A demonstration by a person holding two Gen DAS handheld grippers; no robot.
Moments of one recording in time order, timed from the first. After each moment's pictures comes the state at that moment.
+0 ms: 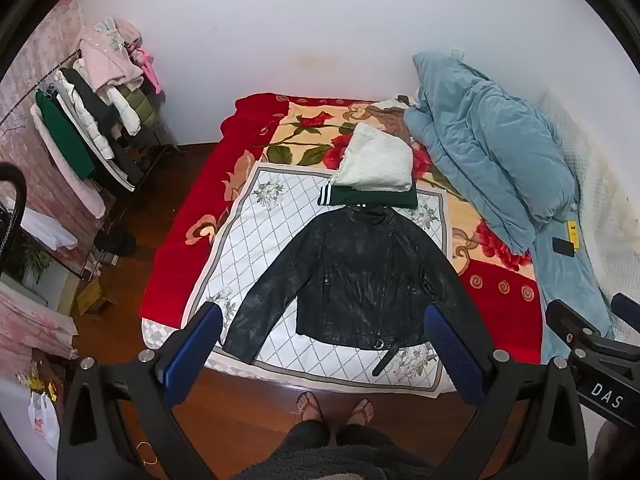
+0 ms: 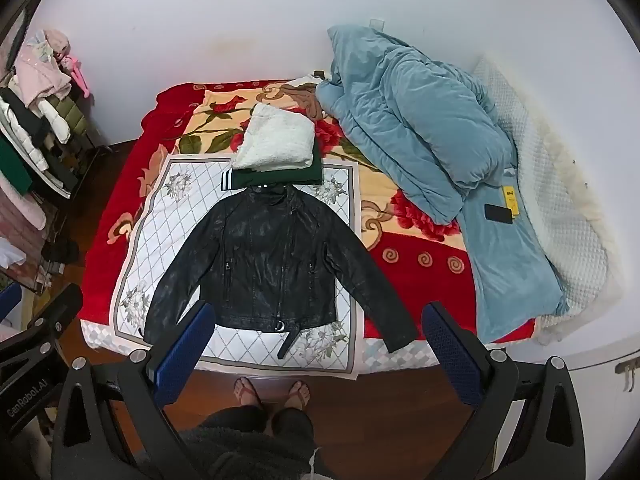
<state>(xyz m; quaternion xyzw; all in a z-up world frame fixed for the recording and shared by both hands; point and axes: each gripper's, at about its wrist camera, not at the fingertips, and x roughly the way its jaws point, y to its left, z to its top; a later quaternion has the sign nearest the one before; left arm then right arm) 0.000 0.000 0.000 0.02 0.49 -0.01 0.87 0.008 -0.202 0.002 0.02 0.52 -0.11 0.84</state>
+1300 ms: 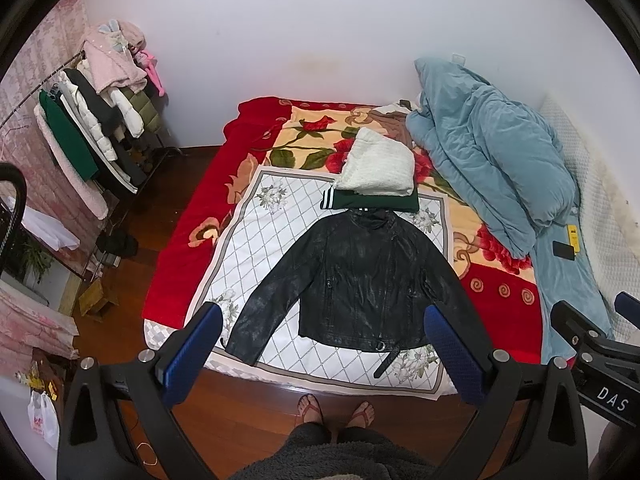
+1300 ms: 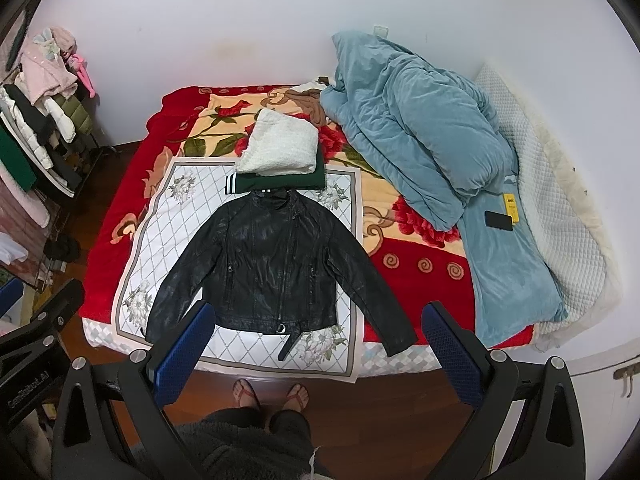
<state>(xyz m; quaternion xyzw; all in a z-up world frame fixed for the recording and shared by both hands) 0.008 0.001 0.016 0.02 0.48 -0.01 0.87 0.008 -0.196 0.013 0.02 0.52 -0.11 0.85</state>
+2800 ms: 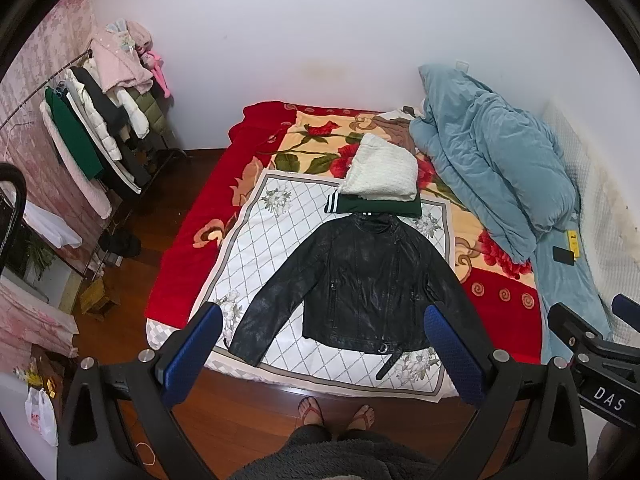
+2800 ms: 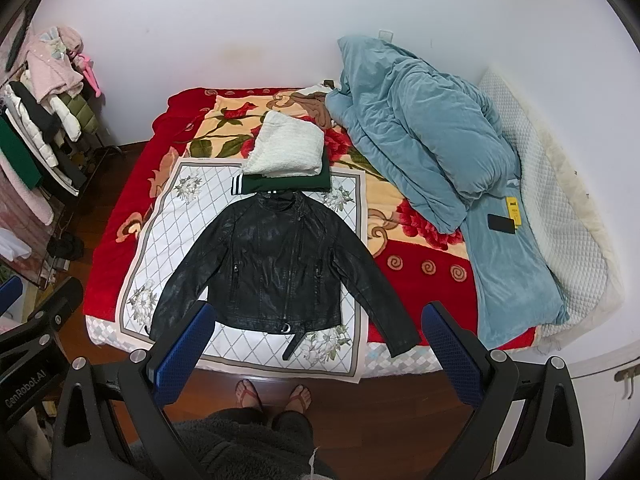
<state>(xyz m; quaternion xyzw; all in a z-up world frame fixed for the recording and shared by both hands) 0.007 0.020 0.022 0.01 0.48 -0.01 0.88 0.013 -0.184 0.027 0.02 0.52 -0.11 0.85</state>
